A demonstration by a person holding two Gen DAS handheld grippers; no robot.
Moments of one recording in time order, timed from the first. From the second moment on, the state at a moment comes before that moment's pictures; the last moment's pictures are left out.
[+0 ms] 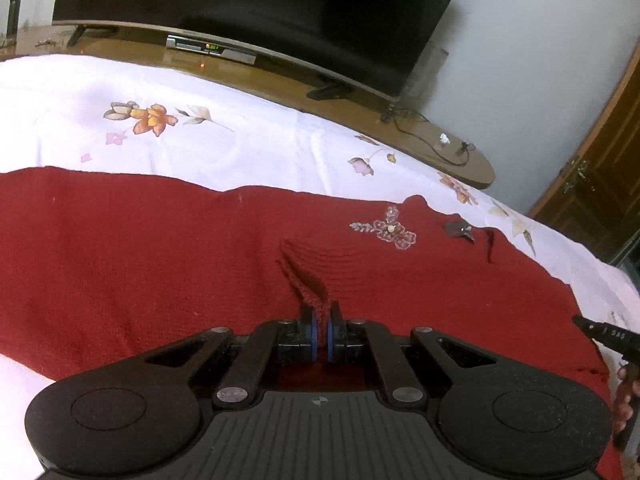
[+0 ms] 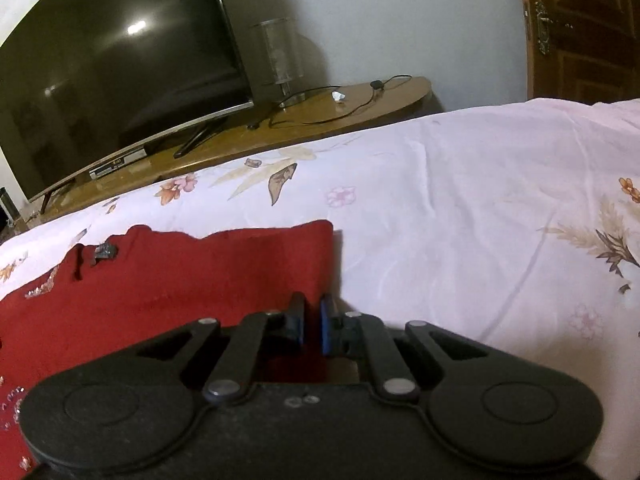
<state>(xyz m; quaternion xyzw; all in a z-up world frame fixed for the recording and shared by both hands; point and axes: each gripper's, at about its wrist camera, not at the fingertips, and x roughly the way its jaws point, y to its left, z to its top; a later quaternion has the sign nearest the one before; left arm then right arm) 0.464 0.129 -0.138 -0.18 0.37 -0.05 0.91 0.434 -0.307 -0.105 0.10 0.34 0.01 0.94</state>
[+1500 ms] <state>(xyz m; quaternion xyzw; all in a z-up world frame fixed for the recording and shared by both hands) 0.443 0.145 -0.116 -0.20 0.31 -0.05 0.93 0.382 -0.337 -0.076 0.16 0.31 0.04 0.94</state>
